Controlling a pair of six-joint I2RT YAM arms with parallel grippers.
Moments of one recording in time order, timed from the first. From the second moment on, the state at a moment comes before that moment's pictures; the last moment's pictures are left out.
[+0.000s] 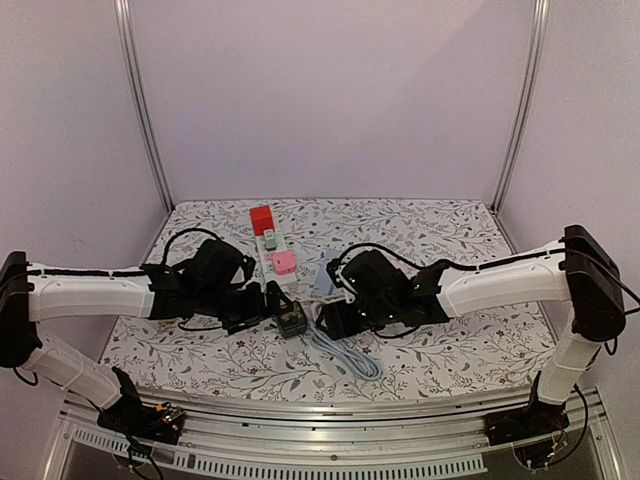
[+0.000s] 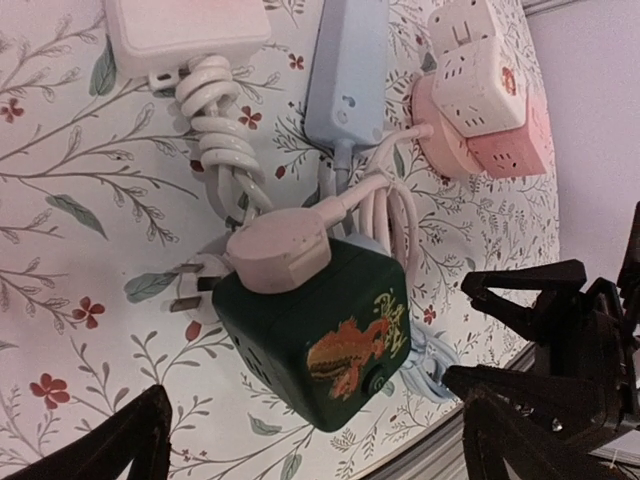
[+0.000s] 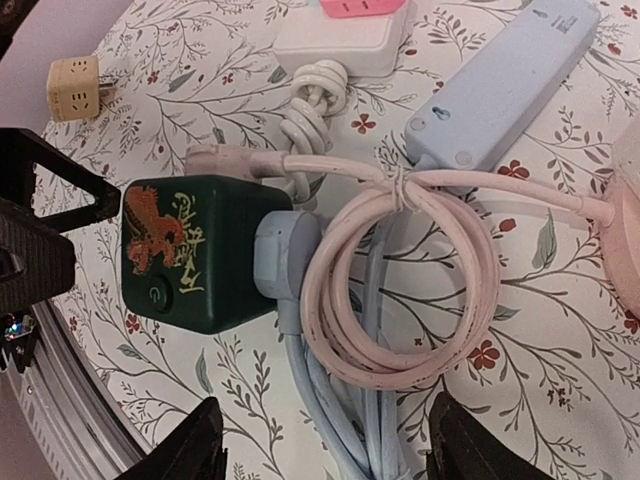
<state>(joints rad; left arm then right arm) -0.83 1.35 0.73 -0.19 0.08 -0.96 1.07 1.75 1.09 -0.15 0.07 0.53</state>
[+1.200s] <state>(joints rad) -0.82 1.51 0.84 -0.26 0.04 -0.98 1.13 1.92 1.16 -0.11 0.06 0.52</state>
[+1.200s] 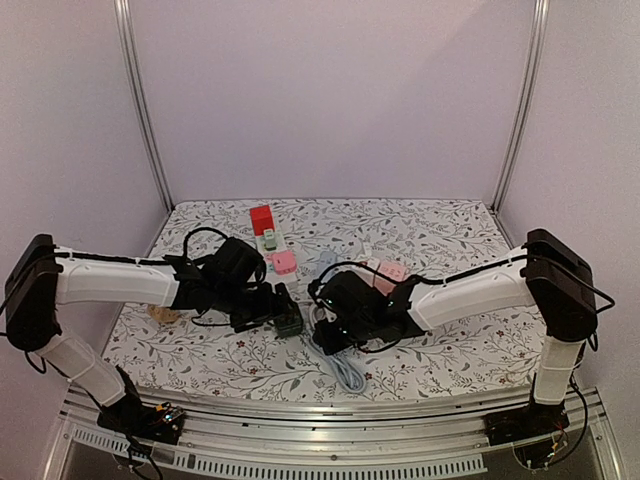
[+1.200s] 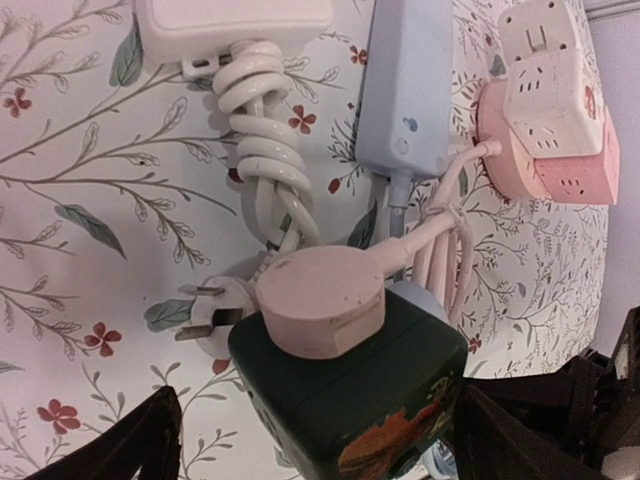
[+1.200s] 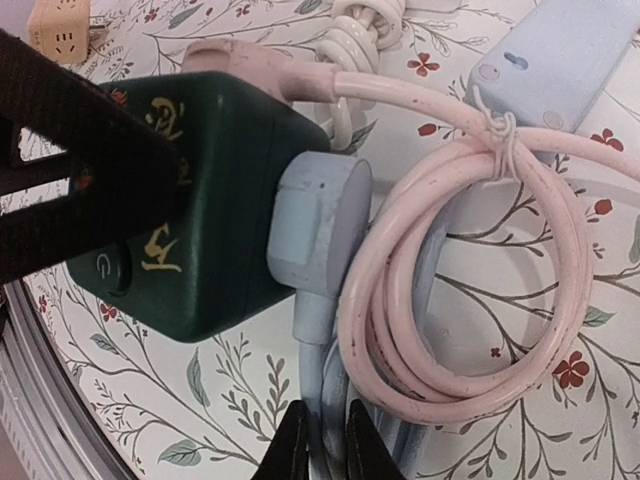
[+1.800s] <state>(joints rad) -0.82 1.58 0.96 -0.31 0.04 -0.91 1.16 1.92 1.16 -0.11 0.06 0.52</state>
